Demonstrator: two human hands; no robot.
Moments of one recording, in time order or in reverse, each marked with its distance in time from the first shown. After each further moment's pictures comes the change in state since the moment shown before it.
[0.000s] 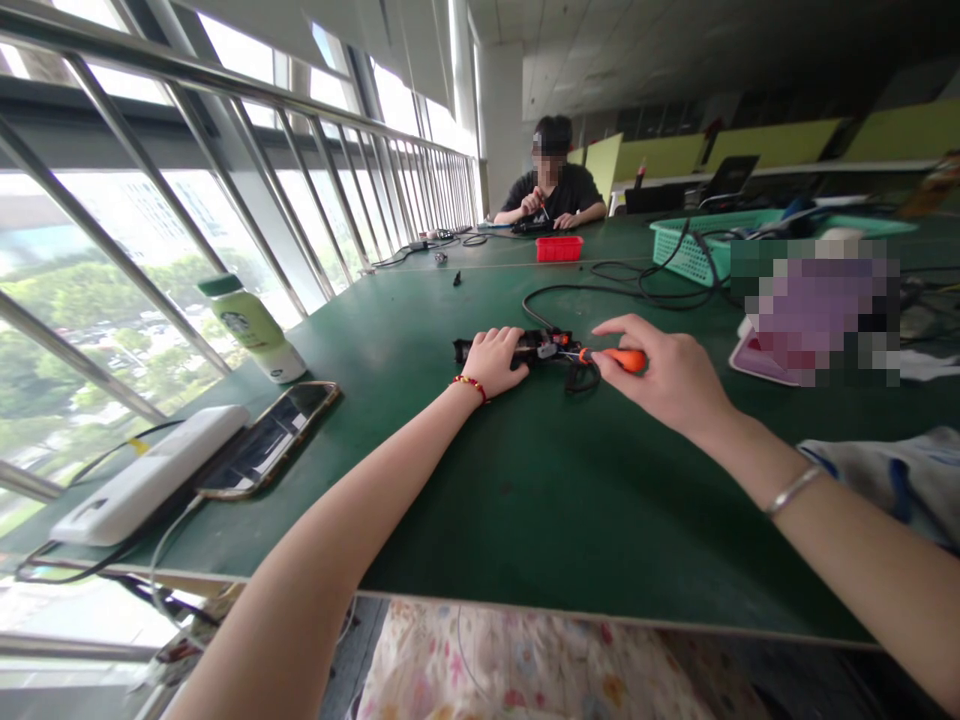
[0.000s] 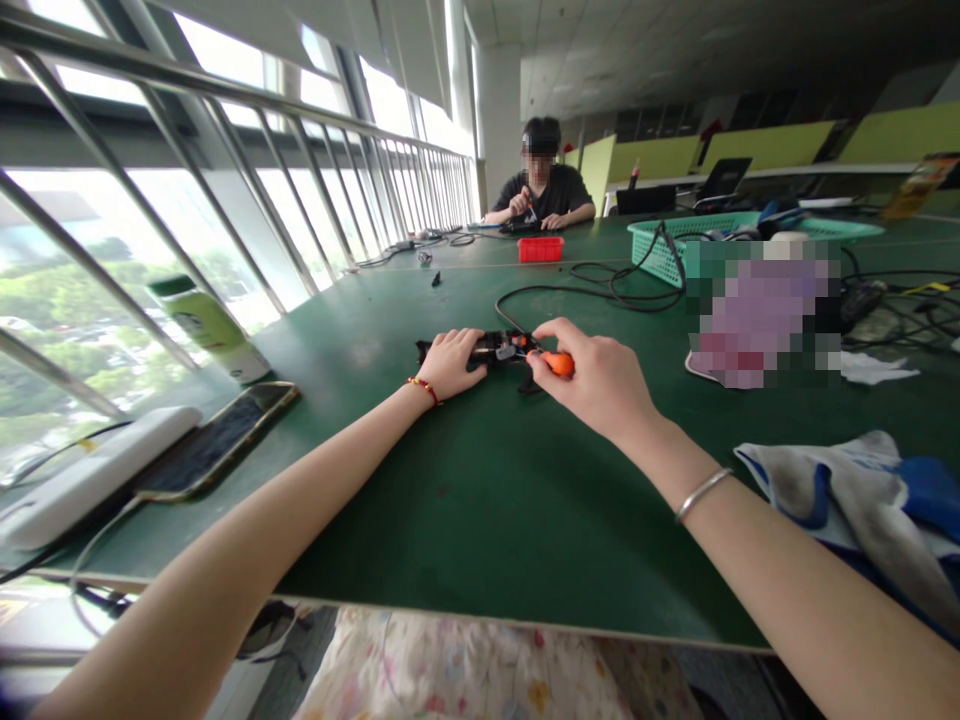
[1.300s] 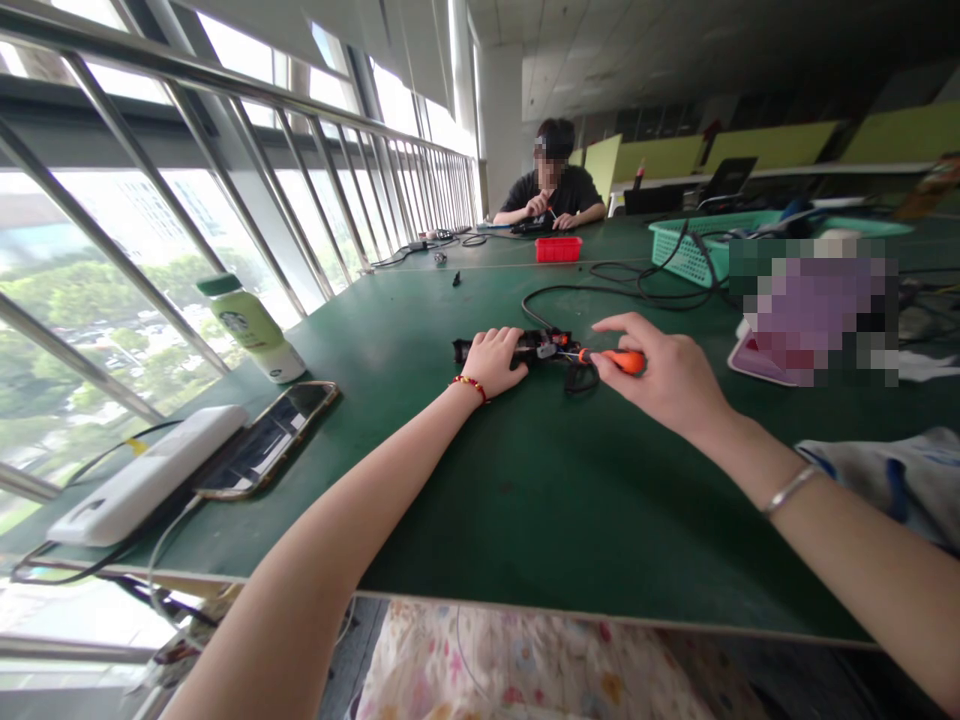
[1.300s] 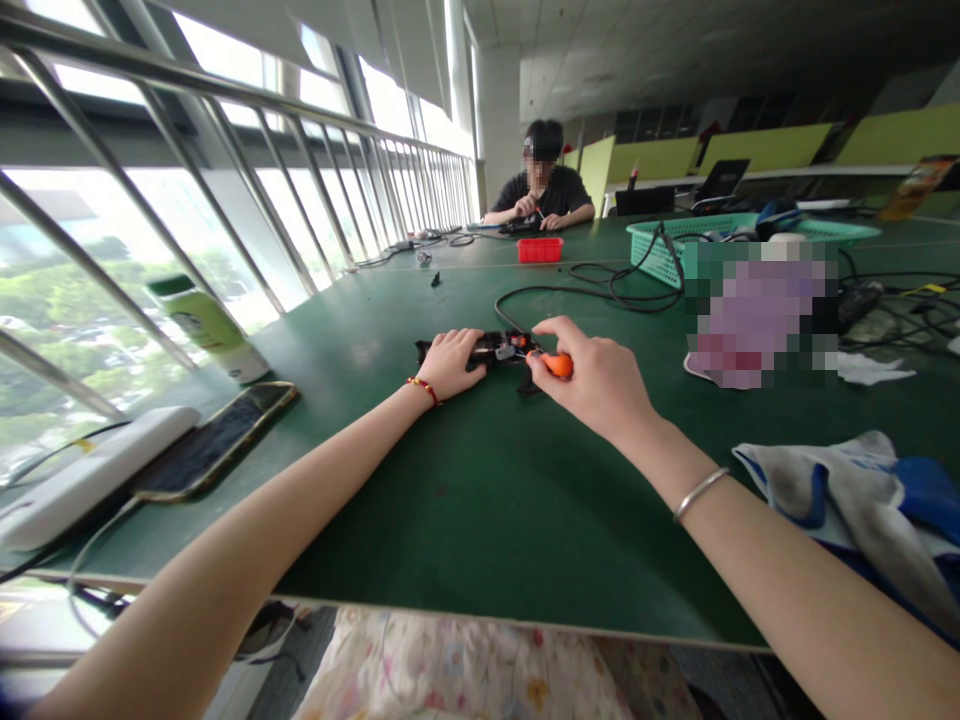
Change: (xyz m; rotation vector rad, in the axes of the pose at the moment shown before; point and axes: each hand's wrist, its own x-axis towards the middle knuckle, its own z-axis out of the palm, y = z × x) left_hand 0.001 0.000 0.001 0.009 0.007 0.008; right_hand 0.000 -0.002 0.000 0.002 -0.004 -0.002
